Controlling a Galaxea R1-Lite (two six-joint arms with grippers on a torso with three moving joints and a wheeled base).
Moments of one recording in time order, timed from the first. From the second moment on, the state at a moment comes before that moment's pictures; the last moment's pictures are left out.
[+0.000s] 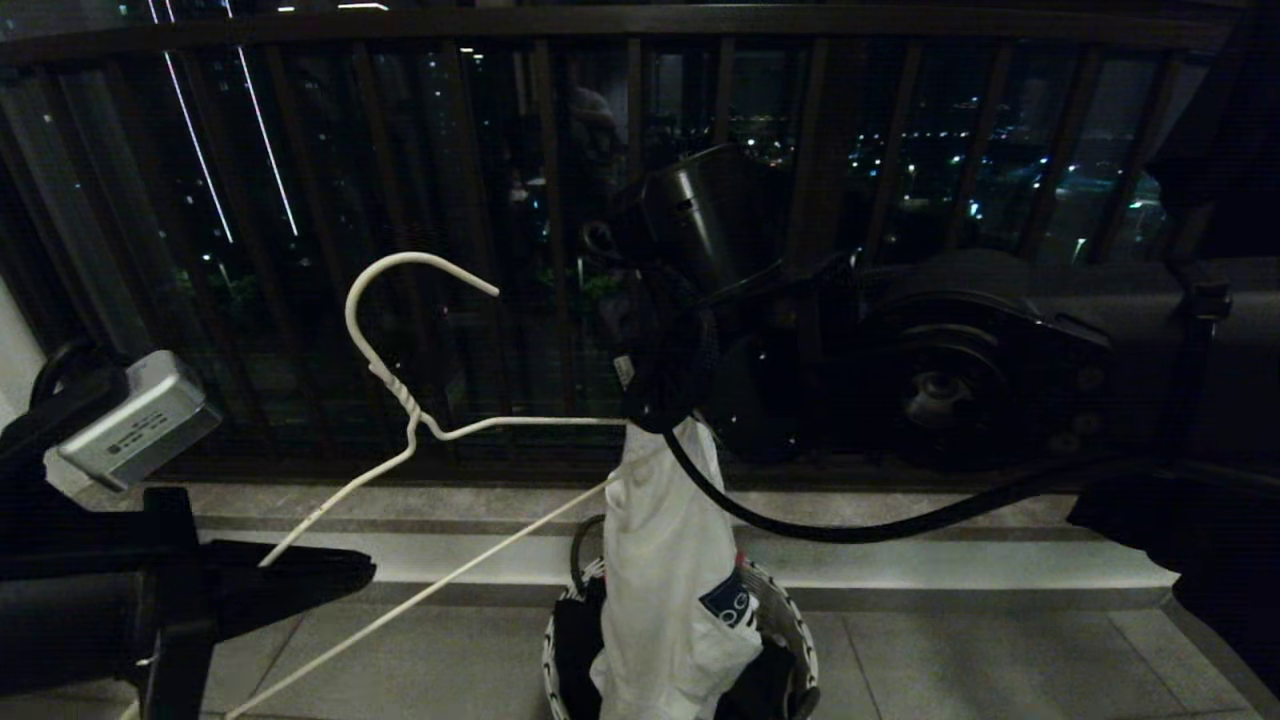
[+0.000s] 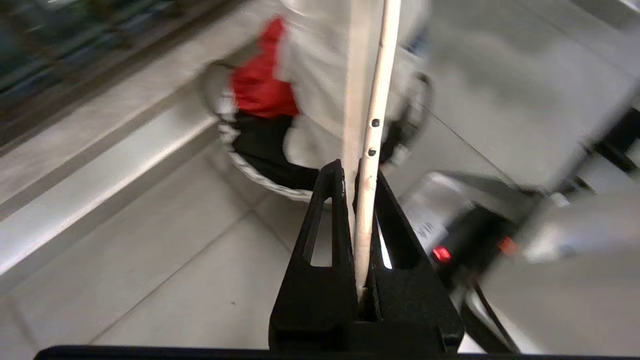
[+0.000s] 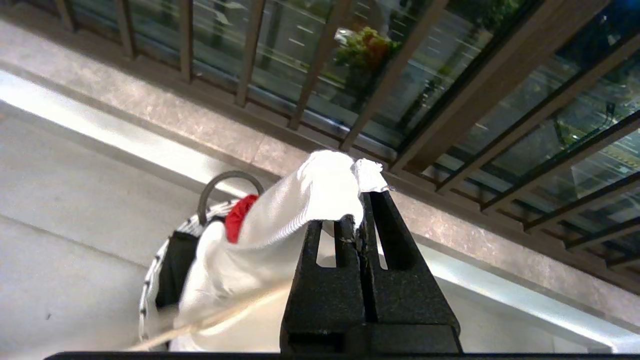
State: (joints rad) left arm -0.26 1.09 -0.79 0.22 -0.48 0.24; right arm 0.88 2.01 -1.78 0.19 -0.71 0.01
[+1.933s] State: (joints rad) left arm -0.37 1.28 -0.59 -0.41 -0.25 0.09; right arm 0.96 2.08 -1.95 0.19 -0.63 0.02
